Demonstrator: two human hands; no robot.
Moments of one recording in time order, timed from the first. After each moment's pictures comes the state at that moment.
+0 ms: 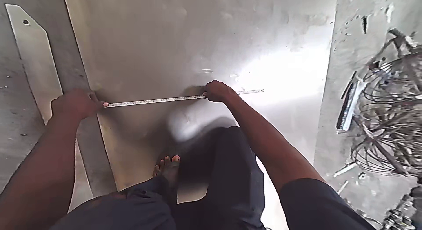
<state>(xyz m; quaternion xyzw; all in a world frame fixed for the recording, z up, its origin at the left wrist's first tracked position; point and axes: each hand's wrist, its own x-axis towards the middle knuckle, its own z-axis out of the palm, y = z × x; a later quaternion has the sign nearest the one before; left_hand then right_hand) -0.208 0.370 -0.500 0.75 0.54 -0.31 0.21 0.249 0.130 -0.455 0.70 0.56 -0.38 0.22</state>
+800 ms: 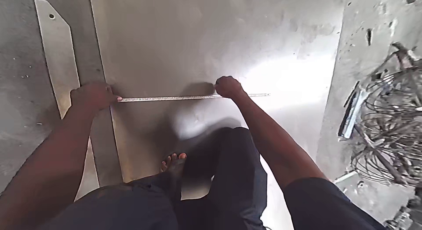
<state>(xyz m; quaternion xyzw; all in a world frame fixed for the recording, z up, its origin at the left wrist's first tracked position) -0.188 0.365 -0.473 0.75 0.53 -0.34 0.21 0.241 0.149 -0.424 0.81 0.44 -0.35 0.18</state>
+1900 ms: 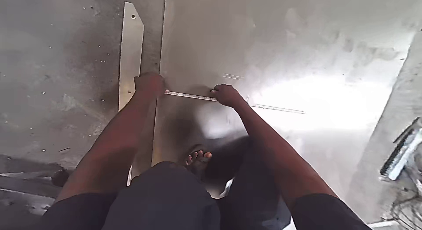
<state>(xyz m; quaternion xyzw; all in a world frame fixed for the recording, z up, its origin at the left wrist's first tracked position) -0.181 0.357 -0.454 0.76 0.53 -0.31 0.22 0.099 0.214 -0.437 0.72 0.54 -0.44 0.07</state>
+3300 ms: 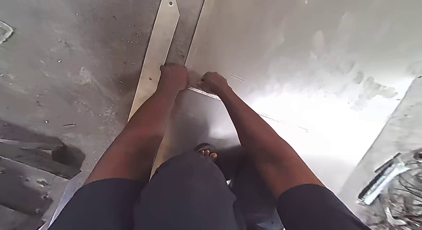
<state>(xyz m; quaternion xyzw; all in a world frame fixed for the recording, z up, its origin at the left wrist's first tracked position) -0.186 0.355 -0.452 0.77 0.53 -0.29 0.22 -0.027 0.315 -0.445 0.68 0.59 -0.39 0.20</state>
